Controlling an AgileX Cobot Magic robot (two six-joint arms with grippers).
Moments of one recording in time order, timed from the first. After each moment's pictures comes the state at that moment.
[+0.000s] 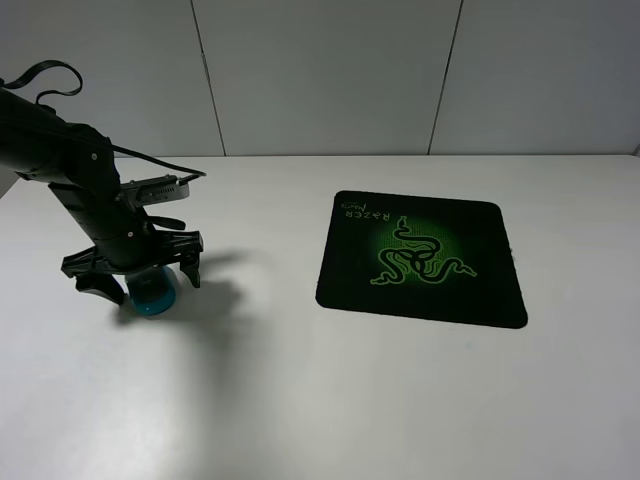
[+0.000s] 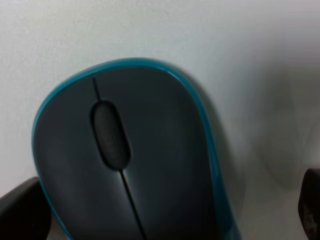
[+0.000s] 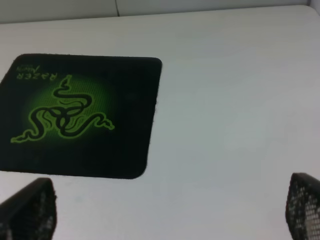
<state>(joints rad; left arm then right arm) -0.26 1.93 -0.95 0.00 0.44 -0.42 -0.02 -0.01 -0.49 0.03 1.02 0.00</state>
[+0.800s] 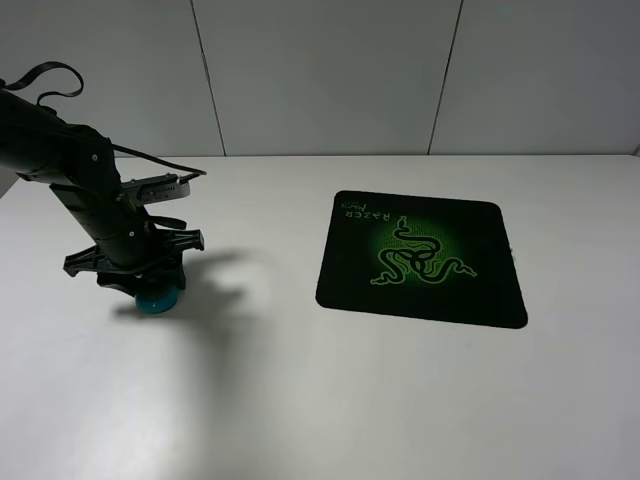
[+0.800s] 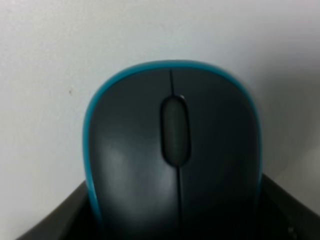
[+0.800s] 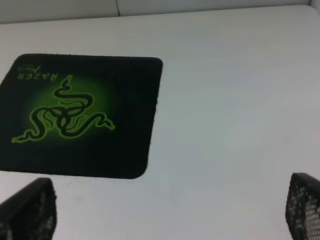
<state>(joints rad) -0.26 1.93 -0.95 0.00 0.42 -0.42 -0.02 -0.01 -0.49 0.03 1.02 0.00</state>
